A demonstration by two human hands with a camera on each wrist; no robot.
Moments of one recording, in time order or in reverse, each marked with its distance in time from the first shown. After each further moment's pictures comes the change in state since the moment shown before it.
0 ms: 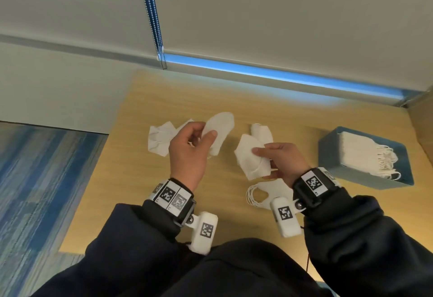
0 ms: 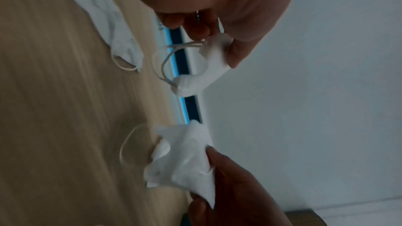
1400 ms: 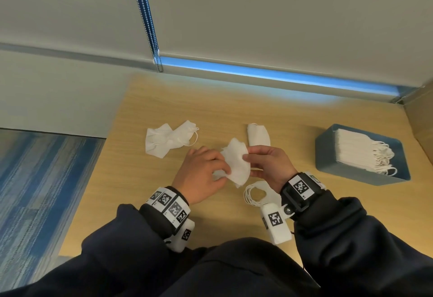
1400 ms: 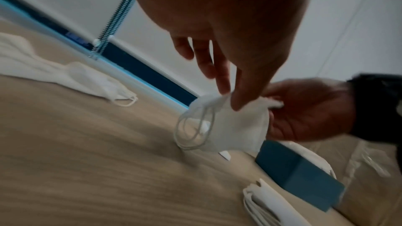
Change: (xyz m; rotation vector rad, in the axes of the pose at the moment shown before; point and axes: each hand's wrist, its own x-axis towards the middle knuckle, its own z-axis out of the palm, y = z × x) left_hand -0.009 -0.046 -0.005 0.827 -0.657 0.545; right_hand -0.002 0.018 0.017 0.211 -0.065 -0.014
